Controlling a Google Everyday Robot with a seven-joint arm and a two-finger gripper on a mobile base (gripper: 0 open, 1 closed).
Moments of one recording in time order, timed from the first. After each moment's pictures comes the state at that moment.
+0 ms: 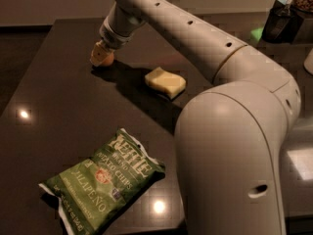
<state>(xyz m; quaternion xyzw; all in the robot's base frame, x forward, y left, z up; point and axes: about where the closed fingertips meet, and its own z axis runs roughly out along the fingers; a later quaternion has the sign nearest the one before) 0.746 0.161 0.864 -0.51 0.79 0.16 0.29</state>
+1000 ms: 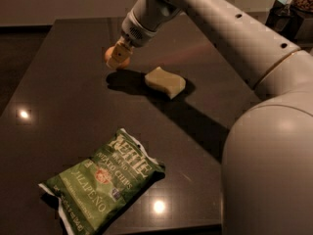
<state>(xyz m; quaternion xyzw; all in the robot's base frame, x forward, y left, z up) 0.680 0.101 0.898 -0.58 0.74 0.20 0.27</state>
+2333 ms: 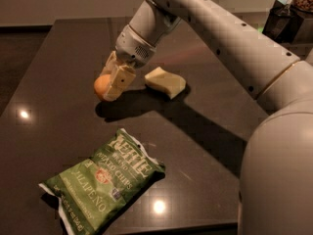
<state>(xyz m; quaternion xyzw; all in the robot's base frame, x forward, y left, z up) 0.558 0.109 0.887 -0.75 0.56 0.31 0.19</state>
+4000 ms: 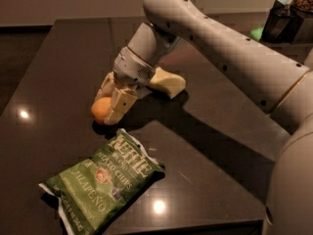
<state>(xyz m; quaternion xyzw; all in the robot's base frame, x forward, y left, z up) 0.501 0.112 0.860 -0.79 0.49 0.34 0.17</state>
